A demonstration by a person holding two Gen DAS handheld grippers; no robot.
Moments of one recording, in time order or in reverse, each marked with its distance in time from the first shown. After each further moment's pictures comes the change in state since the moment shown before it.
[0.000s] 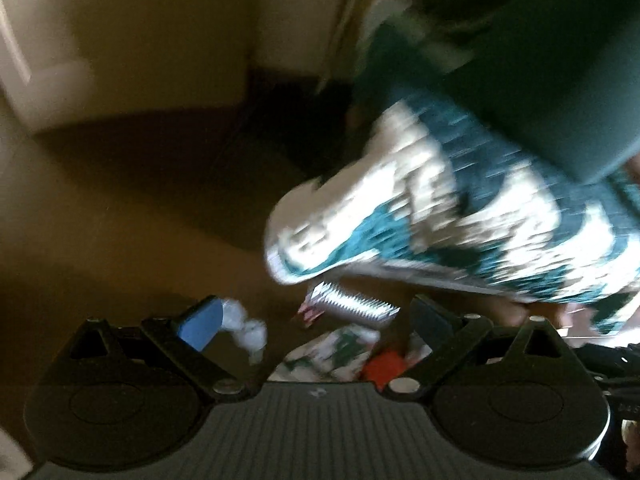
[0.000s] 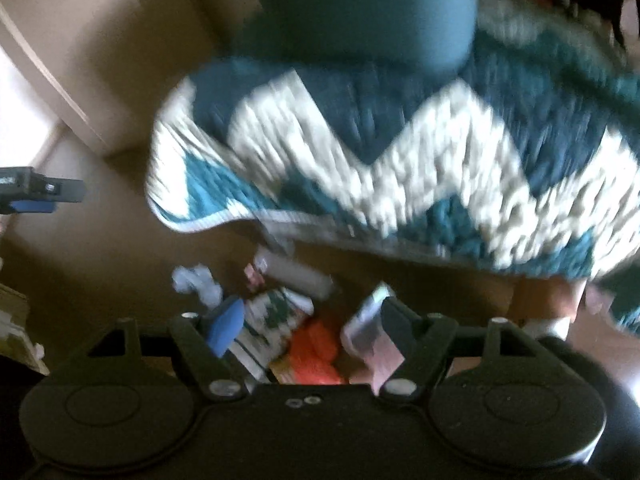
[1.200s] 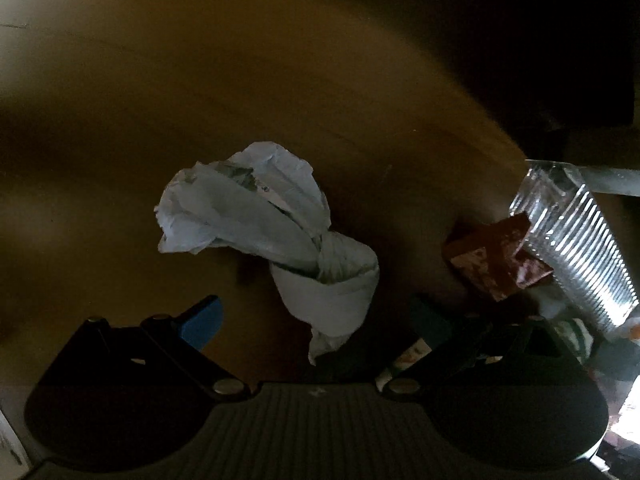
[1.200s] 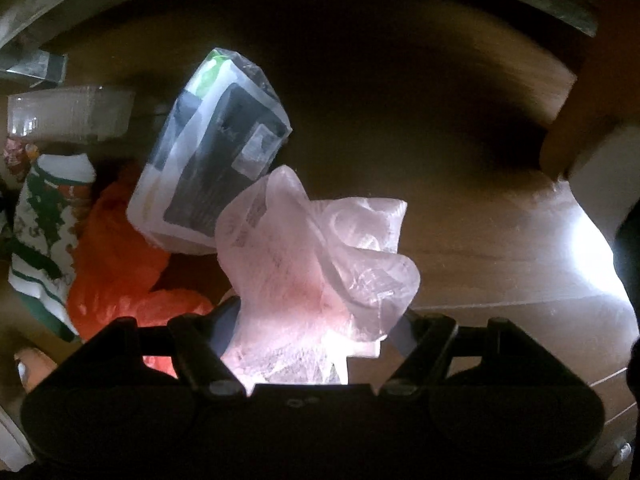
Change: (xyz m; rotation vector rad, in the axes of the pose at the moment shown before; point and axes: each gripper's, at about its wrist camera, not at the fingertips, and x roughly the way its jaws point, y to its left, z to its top) left arm 0.370 0.091 -0.062 -0.219 0.537 0.156; right arm 0.279 -0.101 -0.079 0.268 0.575 -0.232
